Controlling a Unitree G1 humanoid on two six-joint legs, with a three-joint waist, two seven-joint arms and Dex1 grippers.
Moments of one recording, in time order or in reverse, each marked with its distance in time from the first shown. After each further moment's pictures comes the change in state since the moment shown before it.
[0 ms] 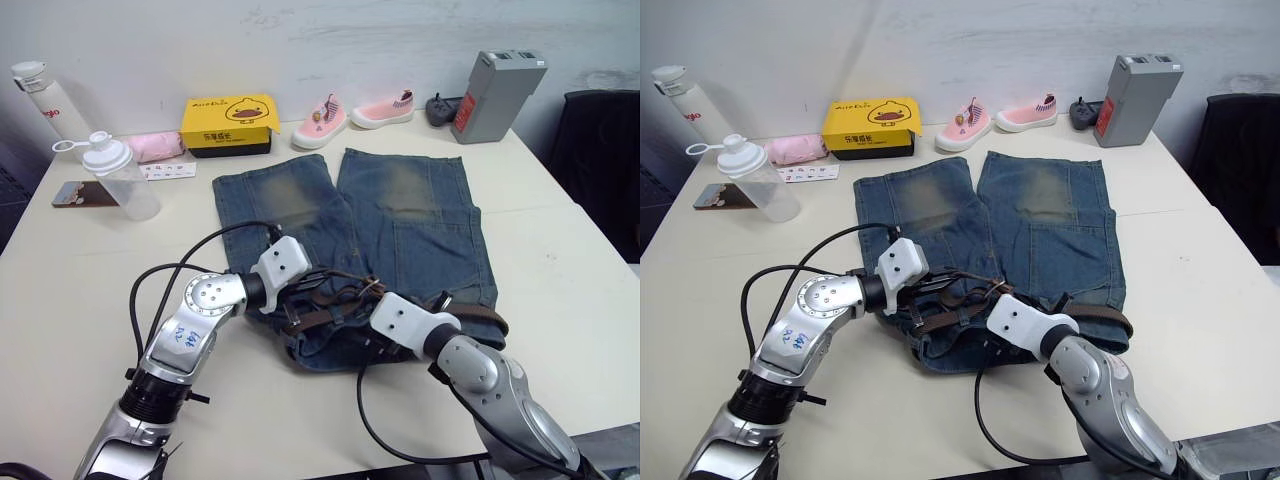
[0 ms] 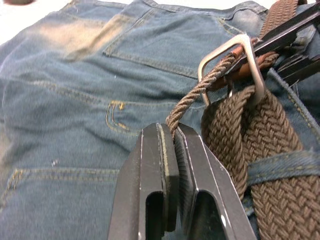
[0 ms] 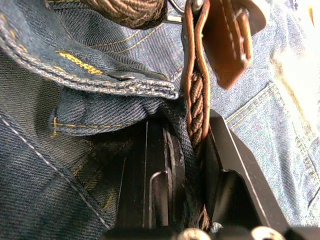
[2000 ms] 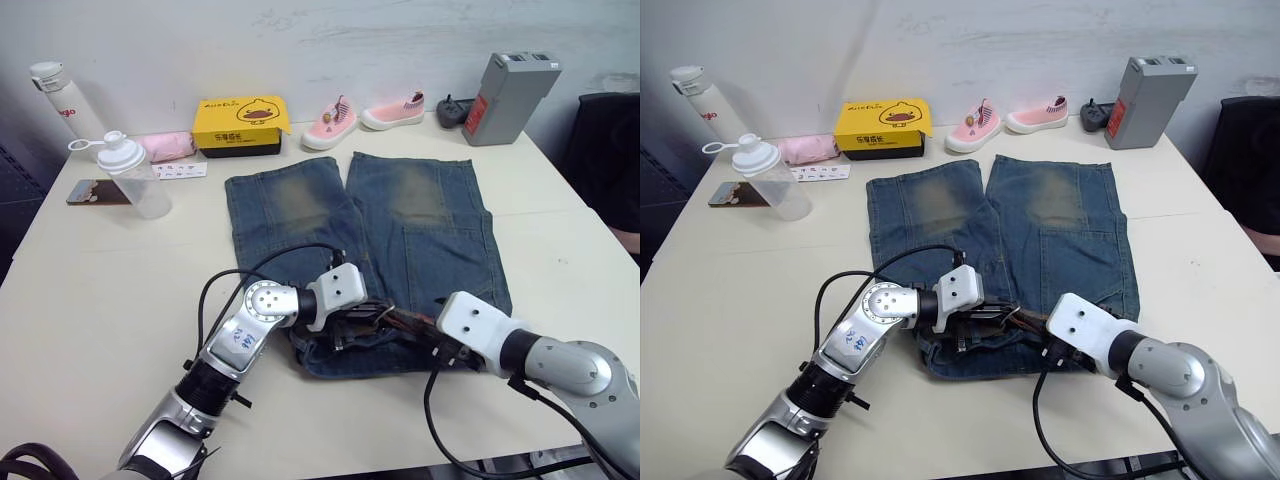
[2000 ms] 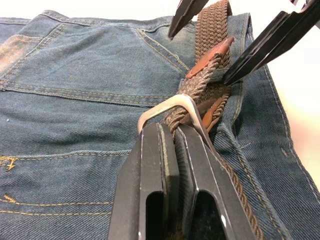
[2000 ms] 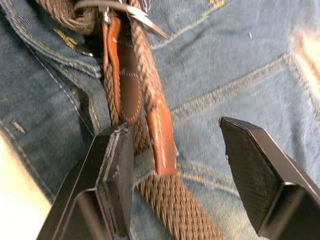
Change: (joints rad) left arm -0.075 -0.182 -0.191 0.179 0.066 -0.101 -0.106; right arm 0.145 -0.316 -0.387 -0.157 0.438 0.024 0.186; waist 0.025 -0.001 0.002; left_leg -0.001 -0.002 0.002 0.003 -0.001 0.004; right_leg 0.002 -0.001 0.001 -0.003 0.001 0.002
